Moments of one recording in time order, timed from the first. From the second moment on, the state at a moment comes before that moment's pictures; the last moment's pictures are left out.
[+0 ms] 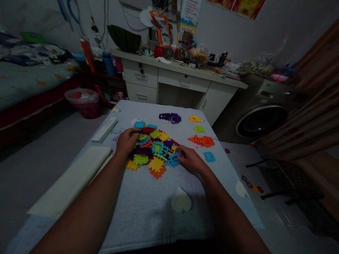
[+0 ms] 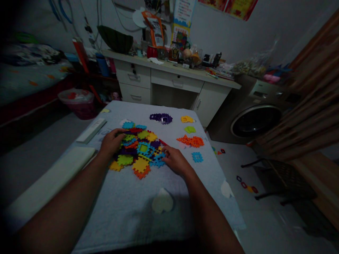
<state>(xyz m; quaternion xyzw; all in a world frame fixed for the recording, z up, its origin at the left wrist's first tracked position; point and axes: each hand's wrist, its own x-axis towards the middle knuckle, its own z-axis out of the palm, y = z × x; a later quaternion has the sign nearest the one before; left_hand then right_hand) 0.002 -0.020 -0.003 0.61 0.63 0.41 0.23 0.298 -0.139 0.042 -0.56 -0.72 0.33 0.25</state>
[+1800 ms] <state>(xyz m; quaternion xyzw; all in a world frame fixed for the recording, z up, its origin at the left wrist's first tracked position) 0.001 -0.020 -0.001 0.61 0.63 0.41 0.23 0.322 -0.118 0.017 -0.64 -0.71 0.08 0.26</state>
